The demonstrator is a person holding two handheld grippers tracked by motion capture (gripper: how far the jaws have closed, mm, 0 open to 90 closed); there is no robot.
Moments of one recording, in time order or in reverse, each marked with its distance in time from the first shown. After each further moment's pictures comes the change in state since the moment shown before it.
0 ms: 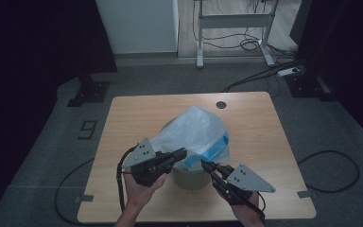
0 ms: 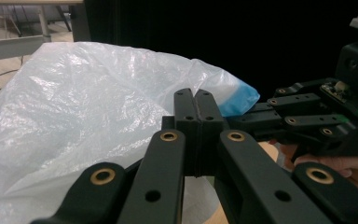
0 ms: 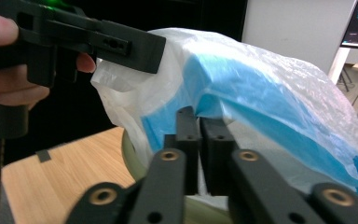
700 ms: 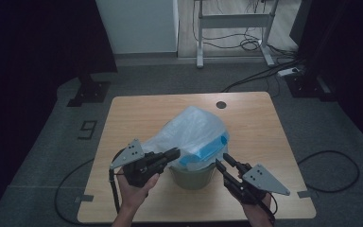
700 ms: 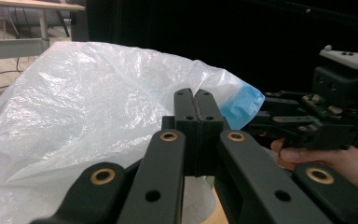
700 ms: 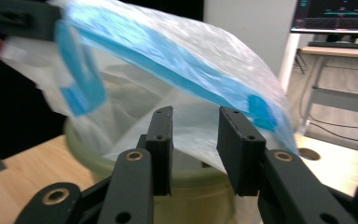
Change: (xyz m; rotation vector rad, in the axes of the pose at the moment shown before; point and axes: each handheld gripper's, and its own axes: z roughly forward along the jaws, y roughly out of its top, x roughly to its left) left arm 0.007 -0.005 -0.014 -0.058 -0.016 -0.057; right arm -0.024 -0.015 -0.018 0.017 -0.168 0.051
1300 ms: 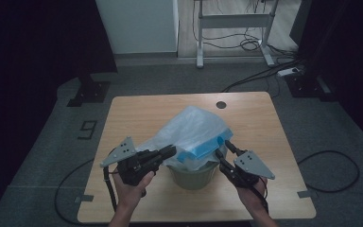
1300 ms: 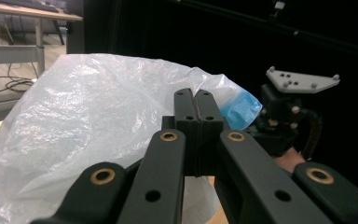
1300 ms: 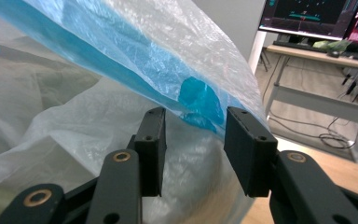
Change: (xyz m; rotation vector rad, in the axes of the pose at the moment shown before) left arm 0.005 0.007 -0.012 -0.063 -0.031 -0.048; right arm -0.013 -0.002 0.039 0.043 -0.128 -0.091
